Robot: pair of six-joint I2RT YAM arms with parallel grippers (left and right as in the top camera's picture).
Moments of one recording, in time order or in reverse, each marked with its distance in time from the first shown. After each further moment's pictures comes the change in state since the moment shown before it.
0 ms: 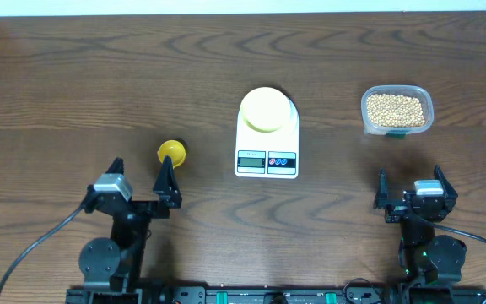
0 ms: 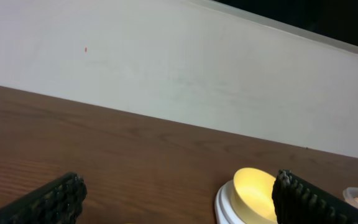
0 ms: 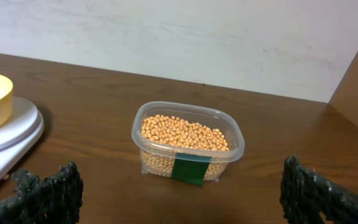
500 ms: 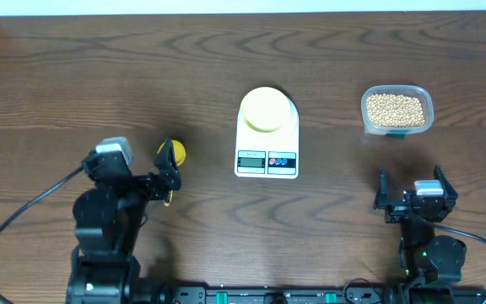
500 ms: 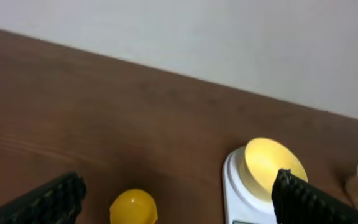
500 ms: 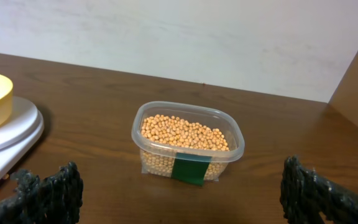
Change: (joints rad) left arm 0.000 0.356 0.253 -0.179 -0.001 0.000; right arm 0.000 0.000 0.000 0.000 0.000 0.000
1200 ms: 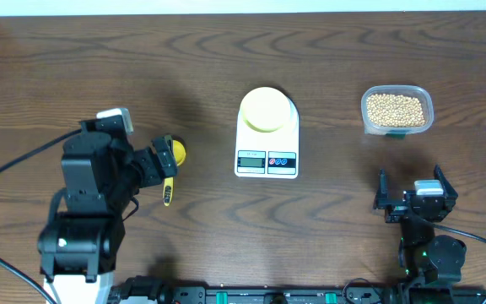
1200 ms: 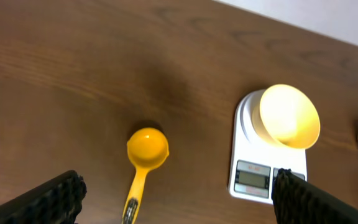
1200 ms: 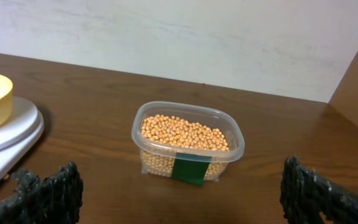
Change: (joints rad) left arm 0.000 0.345 0.449 -0.509 0.000 0.008; right arm 0.000 0.000 0.000 0.000 0.000 0.000
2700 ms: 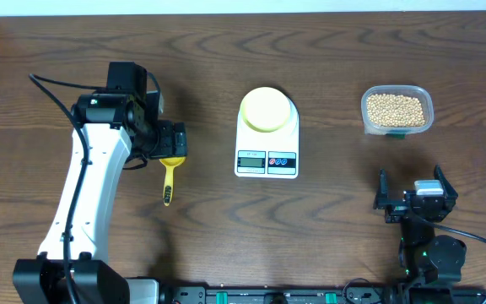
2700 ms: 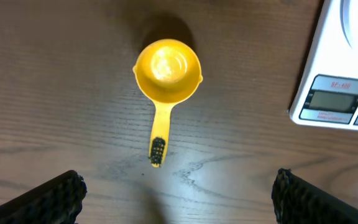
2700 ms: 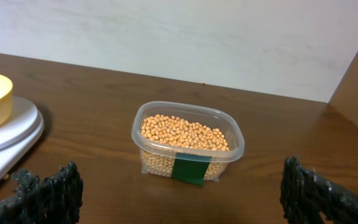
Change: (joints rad) left arm 0.000 0.657 0.312 -0.351 0.000 0.178; right arm 0.000 0.000 0.000 0.000 0.000 0.000
